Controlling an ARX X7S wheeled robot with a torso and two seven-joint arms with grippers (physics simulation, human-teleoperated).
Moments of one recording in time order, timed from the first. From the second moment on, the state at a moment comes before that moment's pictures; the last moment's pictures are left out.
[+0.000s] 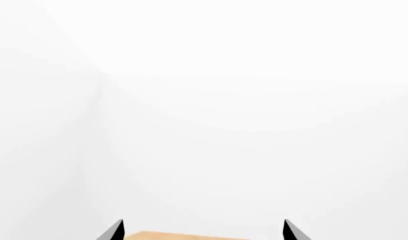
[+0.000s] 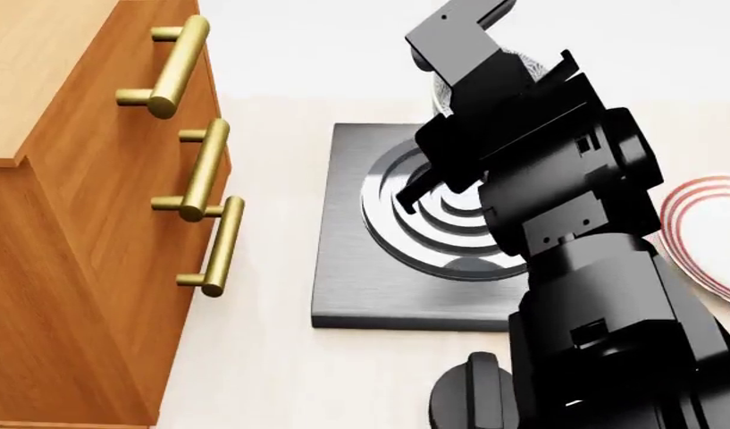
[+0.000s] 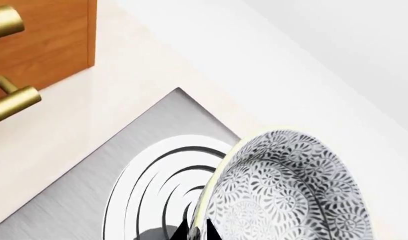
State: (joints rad) left arm 0.43 -1.04 -0.13 0.94 -0.50 0.39 -0.86; right arm 1.55 0.07 -0.68 1.31 0.02 0.44 -0.57
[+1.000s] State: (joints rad) left arm 0.44 -1.00 -0.16 0.94 -0.49 0.39 -0.87; right arm 1.56 0.07 -0.67 1.31 0.02 0.44 -0.57
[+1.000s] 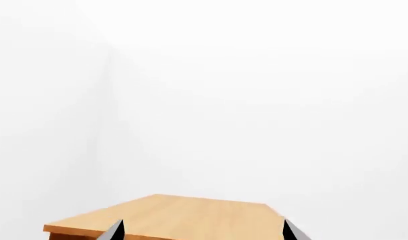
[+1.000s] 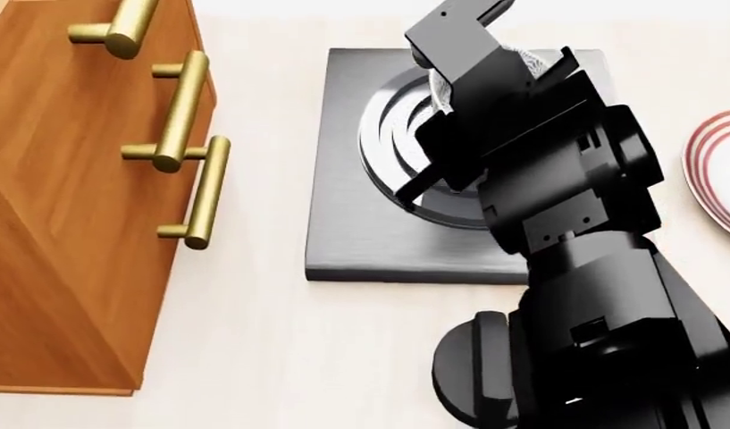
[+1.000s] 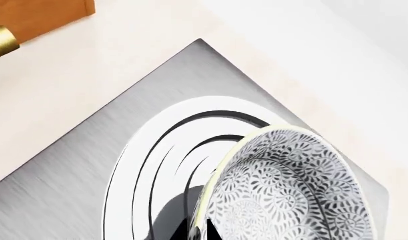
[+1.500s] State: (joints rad) left arm 0.44 -0.99 -0.16 0.93 -0.50 0.40 -0.85; right arm 1.56 0.07 -0.67 1.31 0.03 0.44 -0.57
